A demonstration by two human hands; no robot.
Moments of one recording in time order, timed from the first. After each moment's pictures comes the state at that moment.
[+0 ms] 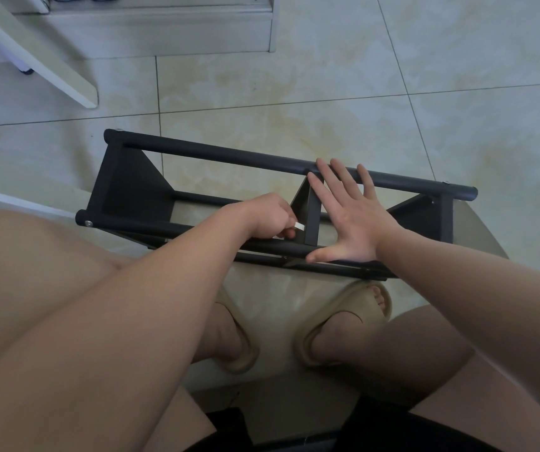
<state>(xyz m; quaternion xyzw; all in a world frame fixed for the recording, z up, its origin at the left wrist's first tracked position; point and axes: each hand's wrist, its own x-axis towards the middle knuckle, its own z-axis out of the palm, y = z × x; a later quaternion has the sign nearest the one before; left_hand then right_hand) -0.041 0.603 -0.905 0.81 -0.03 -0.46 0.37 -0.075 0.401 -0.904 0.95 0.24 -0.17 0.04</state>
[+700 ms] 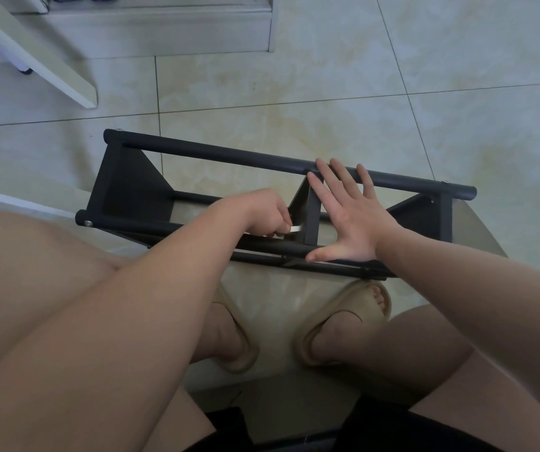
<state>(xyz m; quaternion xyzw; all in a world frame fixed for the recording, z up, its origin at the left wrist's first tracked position) -0.030 0.612 -0.893 0.84 -0.11 -0.46 0.27 -0.075 0.401 -0.905 0.96 0.24 -0.17 0.03</state>
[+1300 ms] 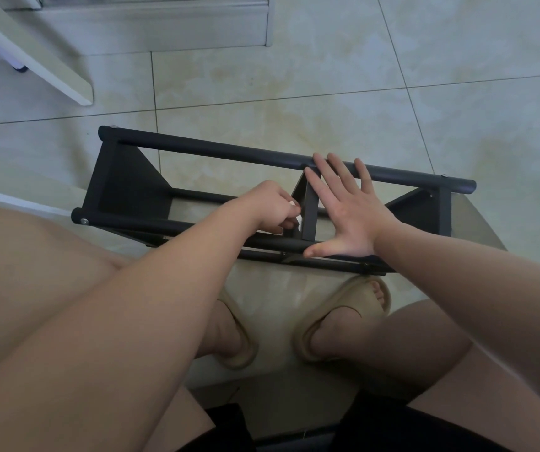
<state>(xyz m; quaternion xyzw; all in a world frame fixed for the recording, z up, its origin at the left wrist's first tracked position) -0.040 0.593 -0.907 0.77 0.07 -0.42 0.48 -0.075 0.401 -0.905 0.96 0.24 -0.17 0.03</state>
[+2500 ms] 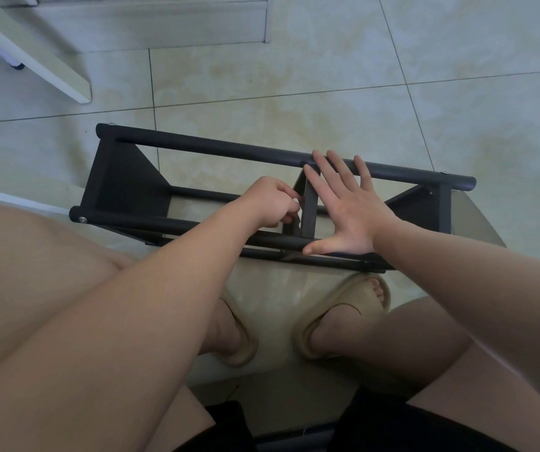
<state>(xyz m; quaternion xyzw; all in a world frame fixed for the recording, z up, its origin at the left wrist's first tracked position) -0.043 0.589 -0.903 0.77 0.10 -0.39 0.49 -0.075 0.399 -0.910 0.96 0.24 -0.16 0.02</state>
